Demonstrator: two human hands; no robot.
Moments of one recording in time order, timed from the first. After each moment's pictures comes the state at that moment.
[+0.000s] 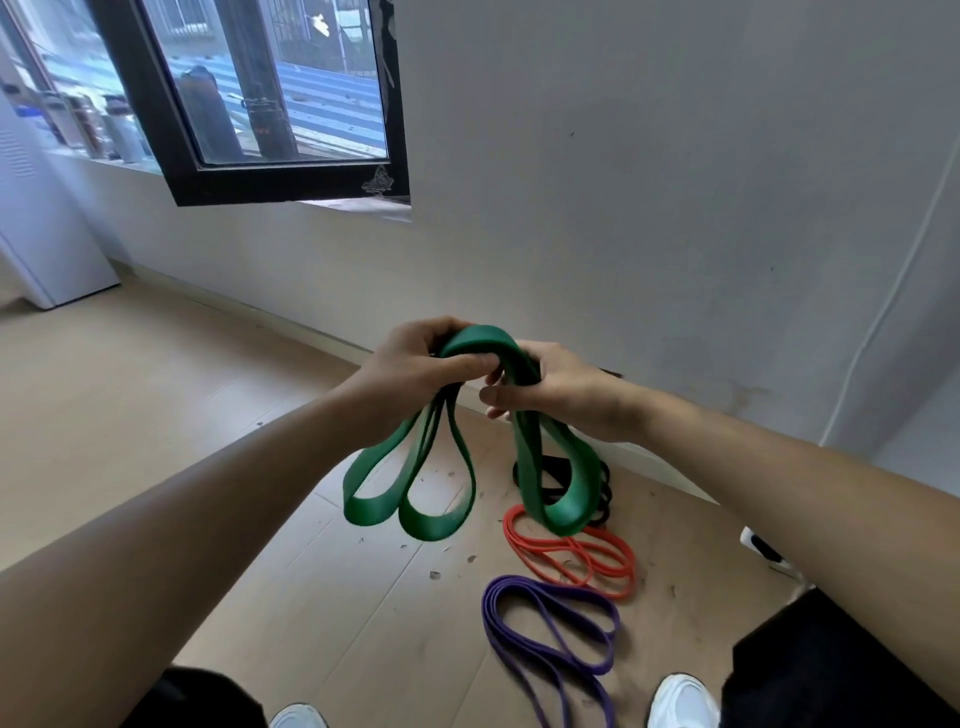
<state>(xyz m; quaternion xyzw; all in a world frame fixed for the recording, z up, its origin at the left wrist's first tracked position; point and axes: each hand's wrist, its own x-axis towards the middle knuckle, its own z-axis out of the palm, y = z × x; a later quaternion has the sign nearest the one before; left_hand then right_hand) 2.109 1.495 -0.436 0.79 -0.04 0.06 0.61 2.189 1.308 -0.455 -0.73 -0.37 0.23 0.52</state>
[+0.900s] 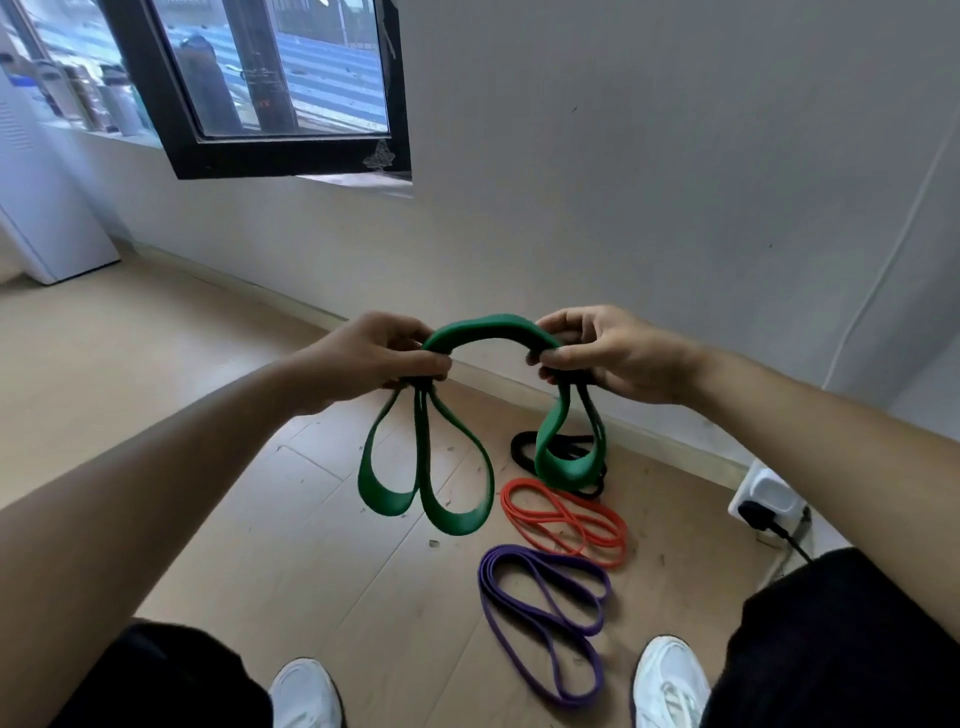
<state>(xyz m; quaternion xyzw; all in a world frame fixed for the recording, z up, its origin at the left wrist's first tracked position) 2.087 1.536 -0.434 0.87 -0.03 -0.06 0.49 2.199 1.258 -0.441 -0.69 -0.28 0.33 0.58</state>
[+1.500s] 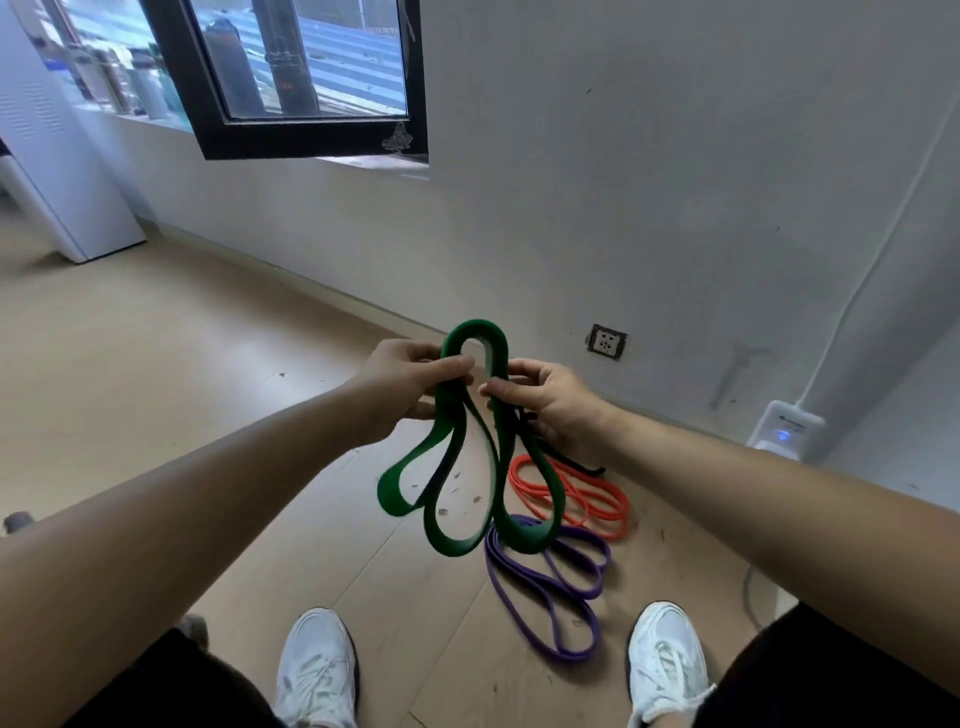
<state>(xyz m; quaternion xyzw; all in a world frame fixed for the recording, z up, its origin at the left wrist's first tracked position) 2.051 1.494 -0.480 0.72 0.12 -0.02 0.68 2.129 1.303 -0.518 -0.65 -0.16 0.31 0.68</state>
